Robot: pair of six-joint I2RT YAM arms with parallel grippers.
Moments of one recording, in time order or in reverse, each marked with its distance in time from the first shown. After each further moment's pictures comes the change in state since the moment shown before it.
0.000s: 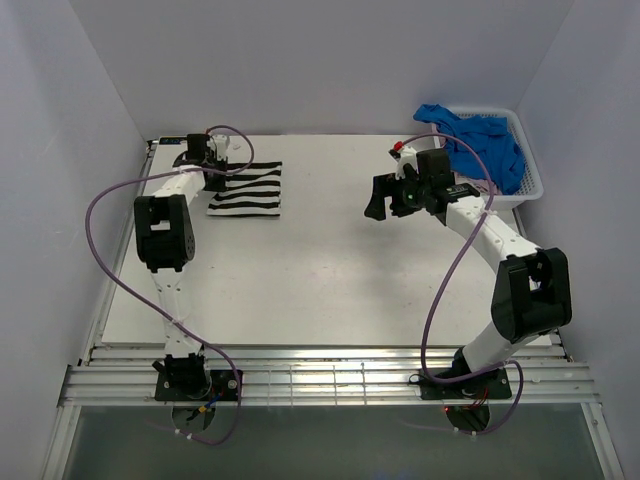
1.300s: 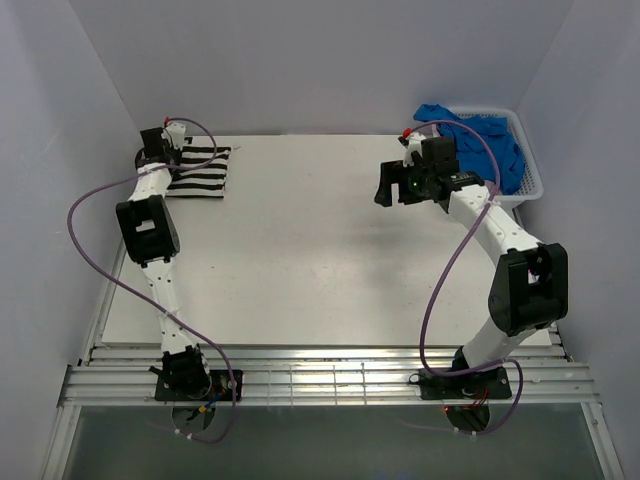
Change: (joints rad) left arm 0.243 0.268 0.389 0.111 -0.075 0.370; right arm -0.026 0.029 0.101 -0.077 0.134 0.000
